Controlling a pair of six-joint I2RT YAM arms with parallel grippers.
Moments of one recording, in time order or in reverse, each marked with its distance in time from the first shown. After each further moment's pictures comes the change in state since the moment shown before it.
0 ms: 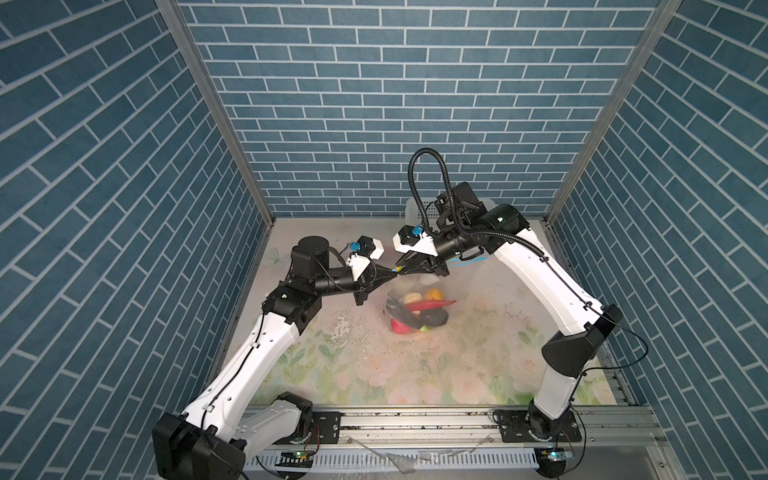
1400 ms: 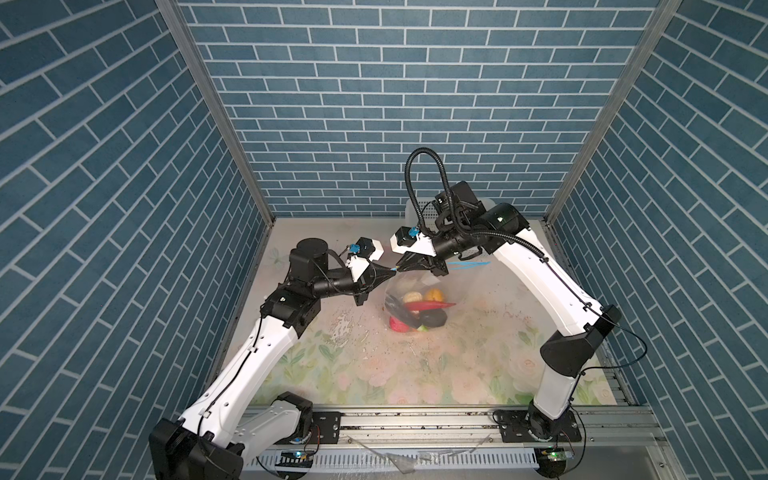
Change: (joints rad) left arm -0.006 -0.030 -0.014 0.006 -0.068 0.026; right arm 0.007 0.009 0.037 -0.023 0.082 0.000
